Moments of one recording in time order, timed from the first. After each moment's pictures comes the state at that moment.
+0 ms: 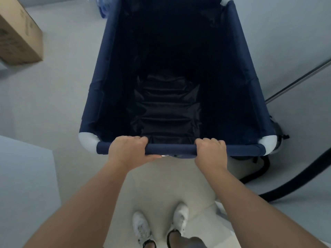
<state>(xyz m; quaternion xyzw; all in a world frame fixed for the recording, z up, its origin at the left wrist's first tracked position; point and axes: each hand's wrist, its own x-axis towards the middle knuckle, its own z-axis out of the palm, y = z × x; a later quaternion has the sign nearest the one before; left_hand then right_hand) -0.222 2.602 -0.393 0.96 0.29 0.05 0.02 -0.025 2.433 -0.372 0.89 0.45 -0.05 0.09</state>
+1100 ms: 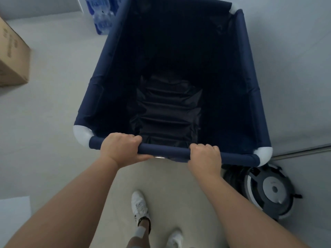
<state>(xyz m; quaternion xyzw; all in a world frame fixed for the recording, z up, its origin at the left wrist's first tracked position) -0.002 2.905 -0.386 0.97 0.24 0.01 -0.01 0.189 2.721 -0.373 0.88 0.45 -0.08 0.09</state>
